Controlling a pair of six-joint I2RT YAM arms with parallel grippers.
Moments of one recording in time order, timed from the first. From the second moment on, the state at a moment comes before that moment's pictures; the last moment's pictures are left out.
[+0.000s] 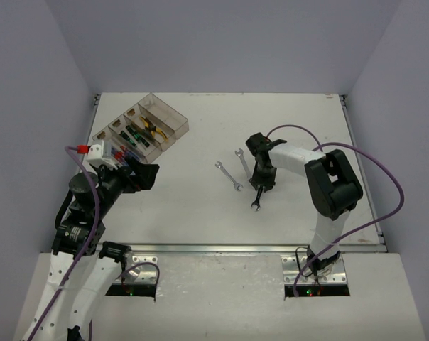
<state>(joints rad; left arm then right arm) -0.17 0.48 0.74 -0.51 0.12 -0.46 0.45 1.89 1.12 -0.66 0.20 0.72</state>
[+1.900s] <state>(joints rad) -0.17 0.55 0.74 -0.50 0.17 -0.46 0.41 1.69 0.92 -0.55 0.14 0.48</state>
